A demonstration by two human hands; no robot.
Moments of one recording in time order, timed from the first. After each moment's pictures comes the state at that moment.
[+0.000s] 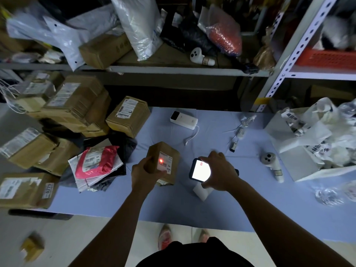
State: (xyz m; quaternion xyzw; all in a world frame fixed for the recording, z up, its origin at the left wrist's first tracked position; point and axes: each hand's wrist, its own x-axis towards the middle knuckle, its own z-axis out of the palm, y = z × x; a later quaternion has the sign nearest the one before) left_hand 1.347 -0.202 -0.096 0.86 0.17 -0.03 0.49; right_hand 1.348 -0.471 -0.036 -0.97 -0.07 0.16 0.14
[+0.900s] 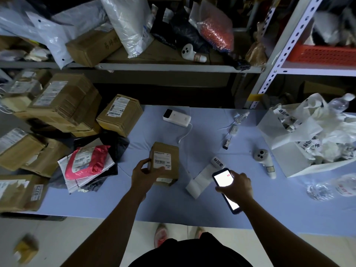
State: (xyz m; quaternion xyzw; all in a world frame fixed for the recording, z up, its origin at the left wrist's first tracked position) left_hand 1.344 -0.231 -0.103 0.73 0.23 -0.09 0.64; right_hand 1.301 -0.548 -0.104 -0.93 0.23 0.16 0.22
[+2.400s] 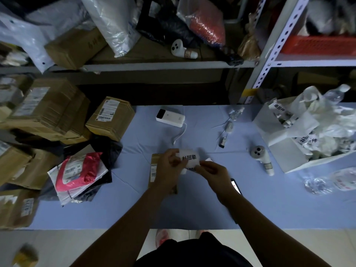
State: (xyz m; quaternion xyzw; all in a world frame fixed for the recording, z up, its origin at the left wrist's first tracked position) left_hand 1.374 -0.322 -0.074 0.74 0.07 -0.08 0.66; right_hand 1.326 -0.494 -0.082 -0.69 0.18 0.08 0.69
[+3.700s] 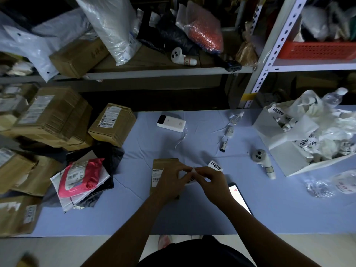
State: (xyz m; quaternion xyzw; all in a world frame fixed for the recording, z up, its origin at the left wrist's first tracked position) left_hand 1.369 -0.310 -0.087 0.85 -0.15 -0.07 0.50; right_hand 1.323 -0.484 -0.088 -0.82 0.05 -0.01 0.57
